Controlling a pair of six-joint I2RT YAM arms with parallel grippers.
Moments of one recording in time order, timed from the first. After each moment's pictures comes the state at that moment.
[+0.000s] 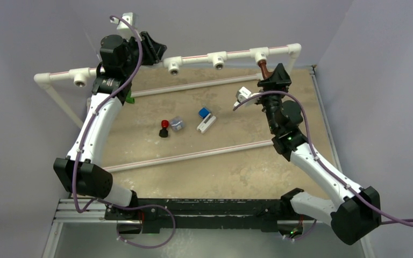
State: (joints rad) left arm -0.16 1.49 1.61 -0.17 0.28 -0.35; right arm 0.47 1.08 0.81 0.46 0.28 -1.58
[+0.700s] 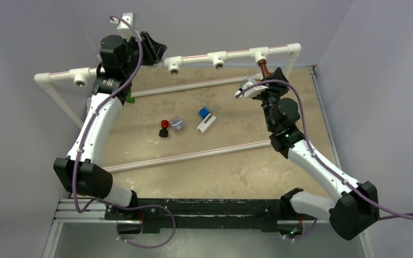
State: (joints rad) left arm -0.16 1.49 1.60 -0.16 0.28 -0.35; right arm 0.48 1.13 0.84 0.50 0.37 -1.23
